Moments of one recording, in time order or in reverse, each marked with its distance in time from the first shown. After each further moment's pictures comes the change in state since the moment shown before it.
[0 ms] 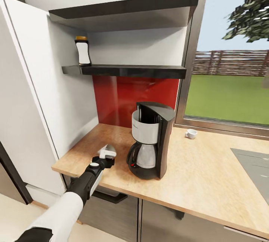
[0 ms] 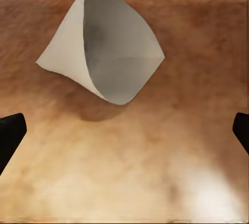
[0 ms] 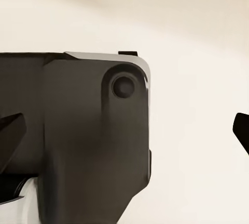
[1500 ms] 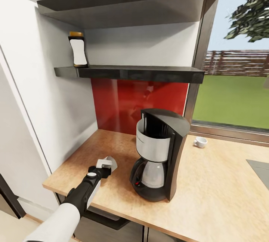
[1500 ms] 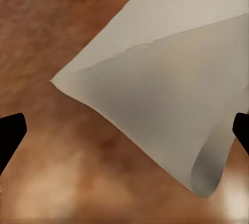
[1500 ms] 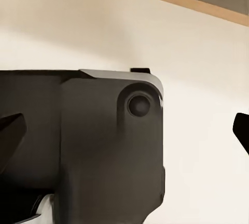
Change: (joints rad) left arm 0.079 0.012 0.015 -0.001 0.007 -0.009 0.040; right arm -0.002 0.030 0.007 -0.036 0.001 -0.015 -0.001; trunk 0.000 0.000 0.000
